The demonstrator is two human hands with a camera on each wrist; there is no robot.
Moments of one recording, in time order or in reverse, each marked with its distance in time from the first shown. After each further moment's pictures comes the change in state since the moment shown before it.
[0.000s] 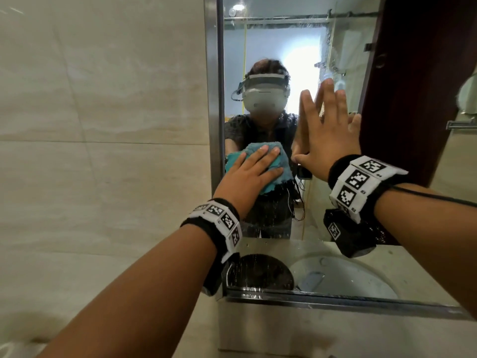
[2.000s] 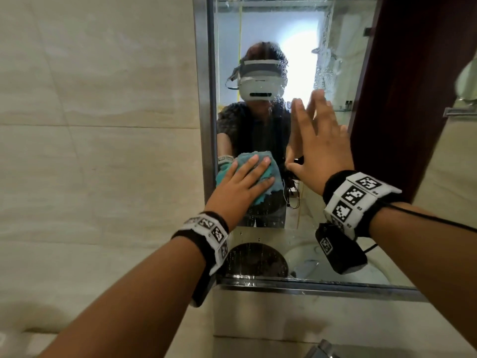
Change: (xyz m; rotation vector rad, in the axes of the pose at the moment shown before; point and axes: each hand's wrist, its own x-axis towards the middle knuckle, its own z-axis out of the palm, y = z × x) left_hand -0.024 0.012 0.049 -0.034 0.067 0.051; right_hand -0.029 0.006 0.034 0.042 0.015 -0.025
